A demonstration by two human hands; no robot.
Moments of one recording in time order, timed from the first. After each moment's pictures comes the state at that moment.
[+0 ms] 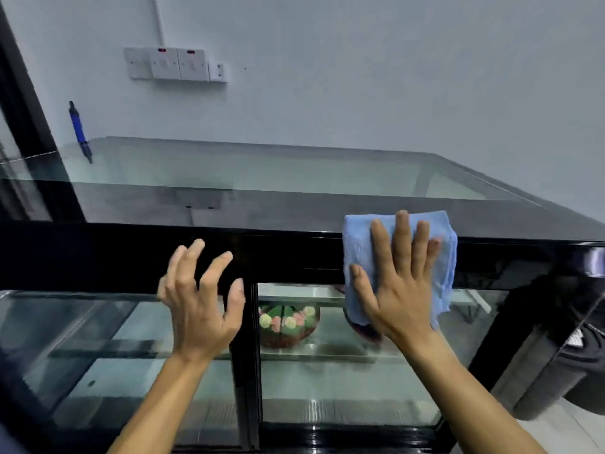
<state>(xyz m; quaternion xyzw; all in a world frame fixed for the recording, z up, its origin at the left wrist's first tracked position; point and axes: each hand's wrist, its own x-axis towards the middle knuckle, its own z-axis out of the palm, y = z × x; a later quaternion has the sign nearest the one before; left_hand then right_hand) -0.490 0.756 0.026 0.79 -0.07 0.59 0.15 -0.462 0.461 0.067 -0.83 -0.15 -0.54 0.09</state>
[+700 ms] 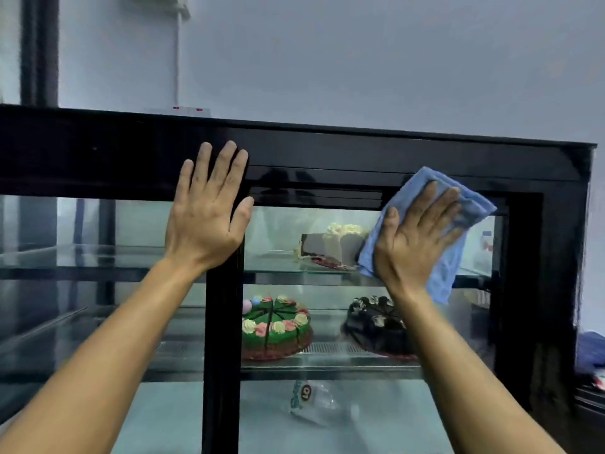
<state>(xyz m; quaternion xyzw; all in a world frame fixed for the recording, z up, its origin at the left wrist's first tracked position) -0.446 0.756 -0.007 0.72 -0.14 0.68 -0.01 -0.404 0.438 -0.042 -0.71 0.06 -0.65 0.26</state>
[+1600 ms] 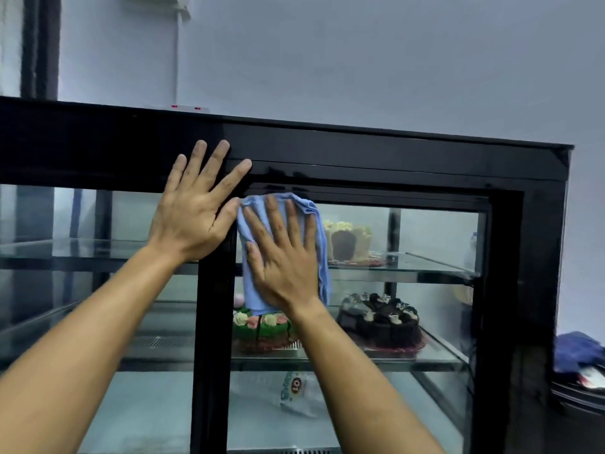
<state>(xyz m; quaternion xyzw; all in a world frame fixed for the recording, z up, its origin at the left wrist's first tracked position) -0.447 0.765 -0.010 0.72 -0.18 0.66 -0.03 -0.420 0.576 -0.084 -0.74 -0.21 -0.63 0.06</state>
